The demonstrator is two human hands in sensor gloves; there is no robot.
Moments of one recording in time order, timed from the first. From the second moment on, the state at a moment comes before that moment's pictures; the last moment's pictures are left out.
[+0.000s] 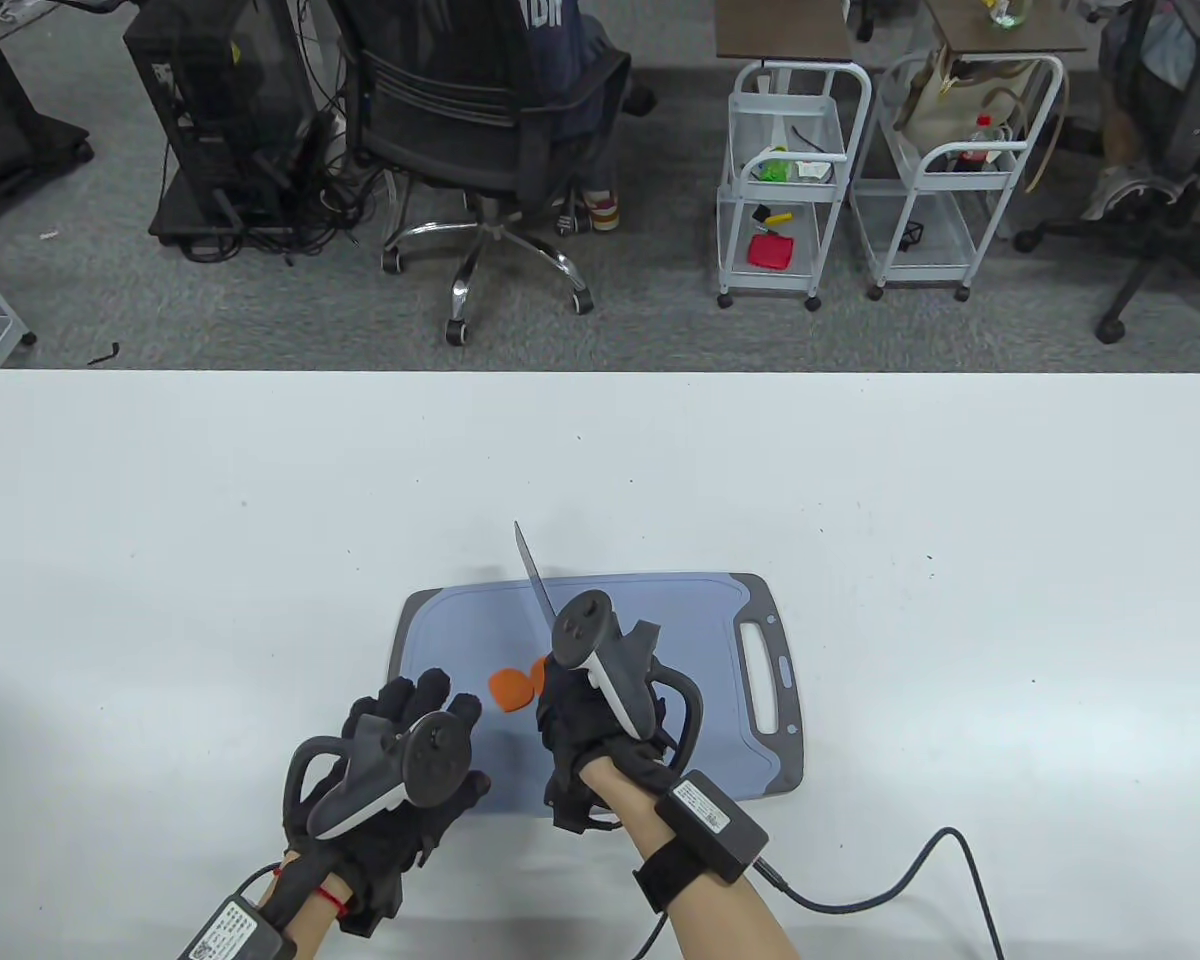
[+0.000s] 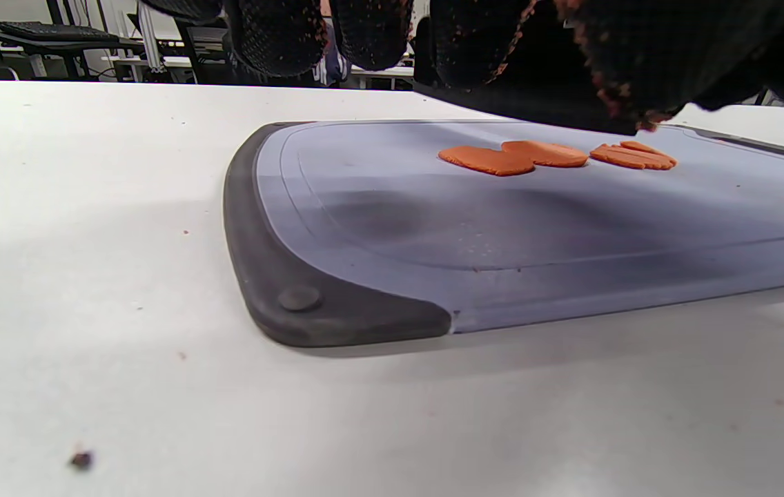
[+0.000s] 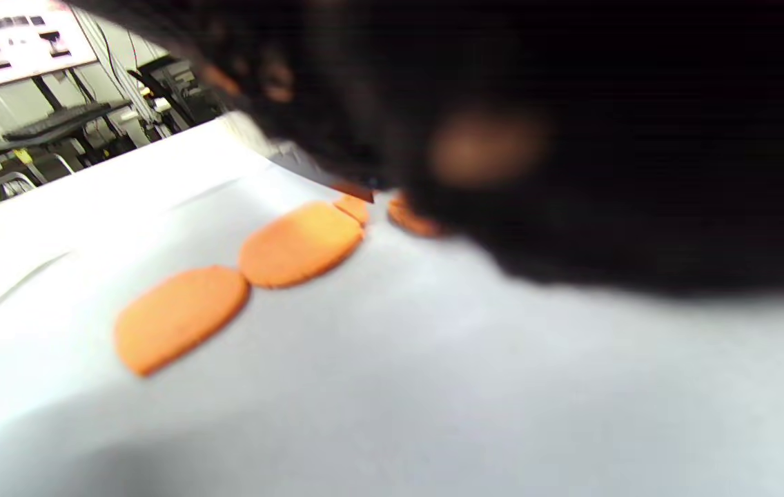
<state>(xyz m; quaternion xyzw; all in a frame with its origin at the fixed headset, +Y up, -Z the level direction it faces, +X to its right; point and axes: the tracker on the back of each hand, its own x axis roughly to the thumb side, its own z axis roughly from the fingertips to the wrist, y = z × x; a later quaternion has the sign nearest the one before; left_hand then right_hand) -0.199 -0.728 -0.251 -0.12 -0.12 0.00 0.99 -0.013 -0.733 -0.326 -0.14 0.12 0.97 0.16</state>
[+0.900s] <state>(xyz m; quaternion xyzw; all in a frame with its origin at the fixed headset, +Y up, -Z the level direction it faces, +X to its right) -0.200 -0.724 -0.249 -0.11 -0.12 0.01 0.99 -0.016 -0.743 -0.336 -0.14 0.10 0.97 0.18</state>
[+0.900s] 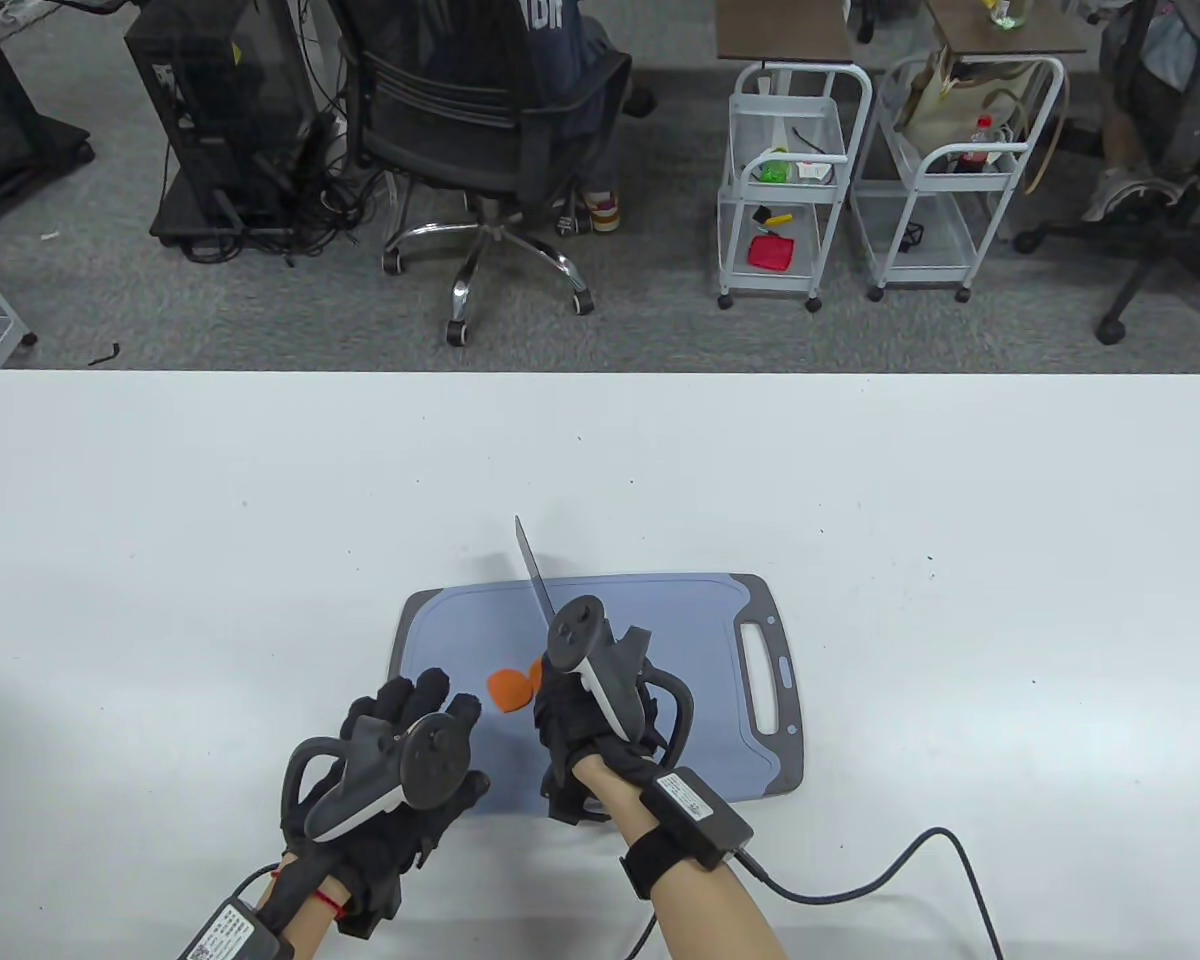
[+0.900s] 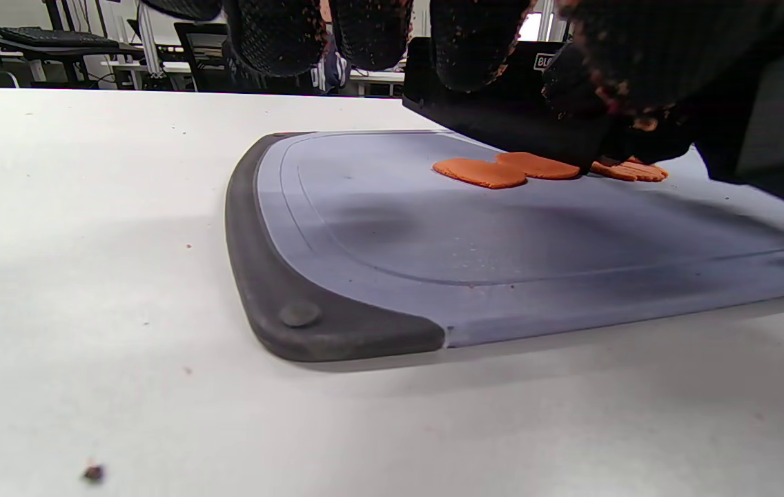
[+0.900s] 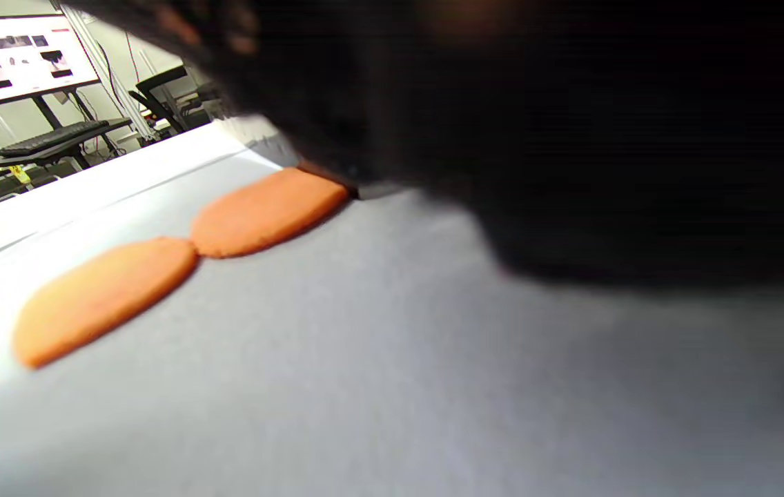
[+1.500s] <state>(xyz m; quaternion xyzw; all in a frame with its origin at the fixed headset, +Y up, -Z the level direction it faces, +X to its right) -0.203 -0.725 -0.249 -0.12 -0.11 0.01 0.99 -0.017 -0.727 -0.331 -0.15 0.12 0.96 0.19</state>
